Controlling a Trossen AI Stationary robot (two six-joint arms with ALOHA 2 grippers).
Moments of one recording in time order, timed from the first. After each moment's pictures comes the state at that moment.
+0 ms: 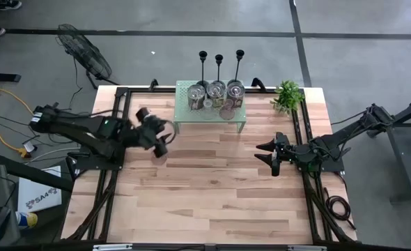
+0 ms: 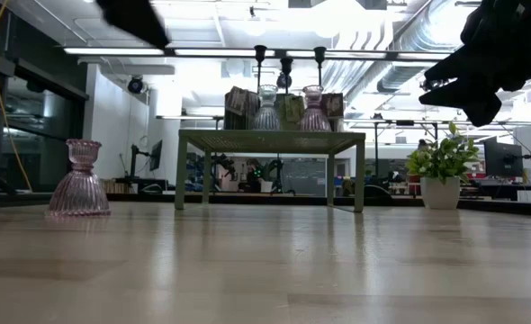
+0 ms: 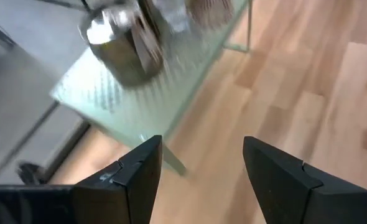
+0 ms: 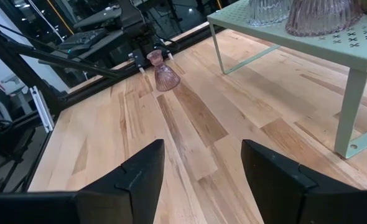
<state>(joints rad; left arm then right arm) -0.20 1.09 1.13 -0.86 -0.67 -0.38 0.44 0.60 0.22 0.08 0.60 0.60</state>
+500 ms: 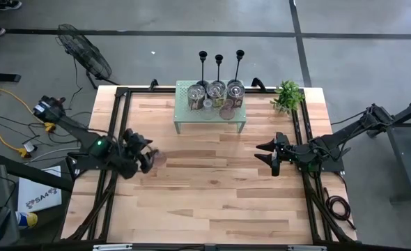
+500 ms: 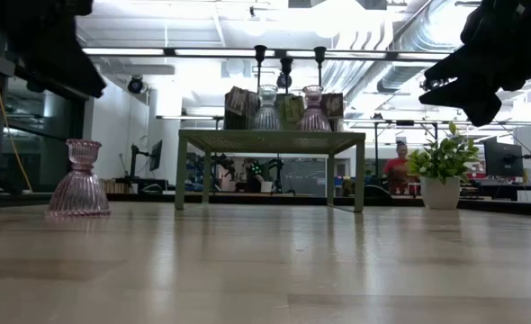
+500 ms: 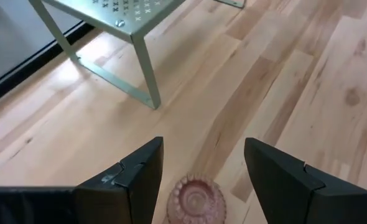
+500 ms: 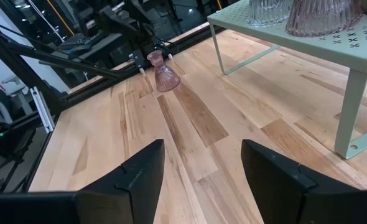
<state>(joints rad) -0.57 0.88 0.71 -0.88 -0.83 -0.96 0.44 0.60 0.22 0.08 0.60 0.60</state>
